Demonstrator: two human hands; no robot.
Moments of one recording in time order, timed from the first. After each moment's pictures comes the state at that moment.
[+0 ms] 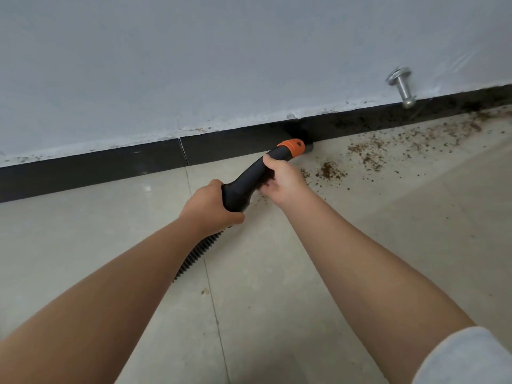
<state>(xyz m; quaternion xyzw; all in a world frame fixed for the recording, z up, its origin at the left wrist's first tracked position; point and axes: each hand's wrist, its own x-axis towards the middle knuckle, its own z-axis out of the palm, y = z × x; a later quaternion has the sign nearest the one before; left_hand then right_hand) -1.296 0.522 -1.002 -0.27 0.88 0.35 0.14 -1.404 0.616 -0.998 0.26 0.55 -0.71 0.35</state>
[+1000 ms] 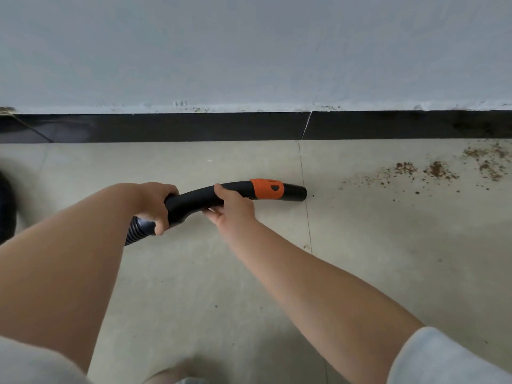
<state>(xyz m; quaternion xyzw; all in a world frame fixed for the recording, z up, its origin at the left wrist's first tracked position) -1.074 0.340 -0.964 -0.36 0.81 0.20 0.41 -1.154 0.466 -0.997 0.27 0.45 -0.67 0.52</state>
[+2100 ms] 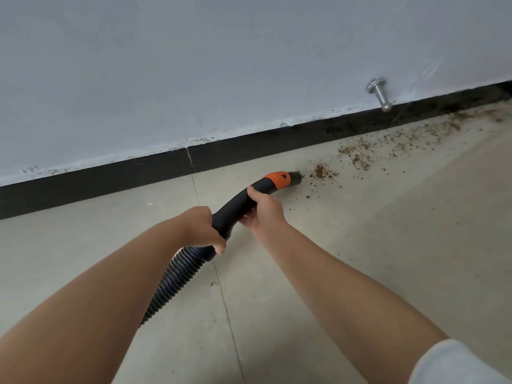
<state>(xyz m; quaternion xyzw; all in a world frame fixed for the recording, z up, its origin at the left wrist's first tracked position) -1.252 0.511 -0.966 -0.23 0.87 0.28 0.33 -1.323 0.621 -0.993 0.26 0.51 -0.73 0.37</state>
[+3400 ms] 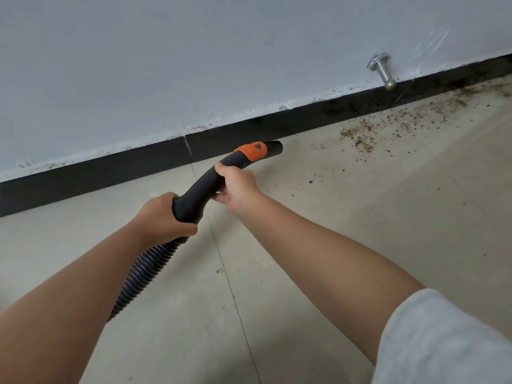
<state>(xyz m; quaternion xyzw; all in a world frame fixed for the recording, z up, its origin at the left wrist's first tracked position) -1.223 0.483 -0.966 -0.29 0.88 0.34 0.17 -1.331 0.575 -0.985 0.22 0.58 -0.68 0.40</state>
